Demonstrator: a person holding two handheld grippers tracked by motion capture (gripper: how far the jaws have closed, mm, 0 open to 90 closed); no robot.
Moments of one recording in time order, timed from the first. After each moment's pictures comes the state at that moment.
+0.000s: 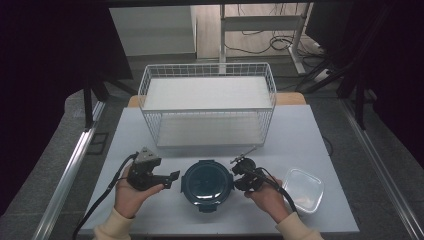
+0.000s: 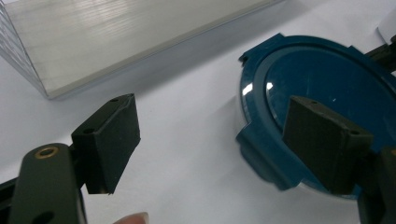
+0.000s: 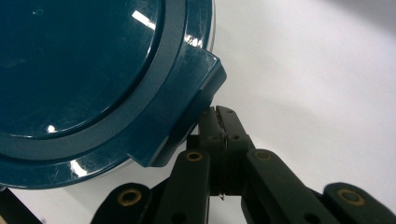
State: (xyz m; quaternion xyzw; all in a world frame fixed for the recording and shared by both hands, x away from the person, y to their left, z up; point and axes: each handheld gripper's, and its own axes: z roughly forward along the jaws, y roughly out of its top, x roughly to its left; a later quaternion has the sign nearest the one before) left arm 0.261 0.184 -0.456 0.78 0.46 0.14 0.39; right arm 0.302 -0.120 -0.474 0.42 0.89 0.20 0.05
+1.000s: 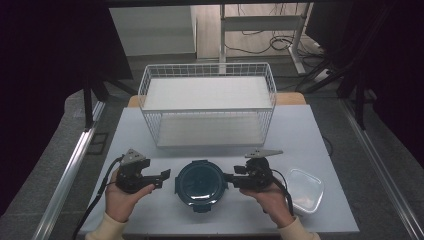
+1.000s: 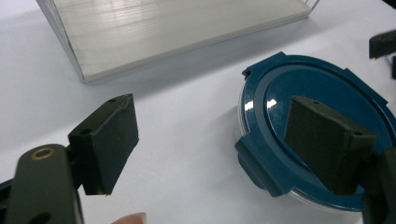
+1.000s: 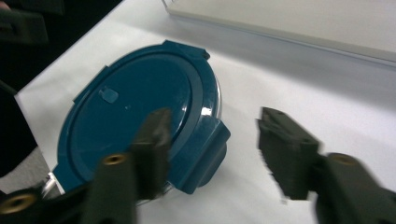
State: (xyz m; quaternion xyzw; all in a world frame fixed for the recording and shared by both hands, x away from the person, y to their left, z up) left arm 0.244 0.202 -0.450 0.75 0.51 0.15 0.40; right arm 0.296 -0.150 -0.463 0.41 0.80 0.43 0.02
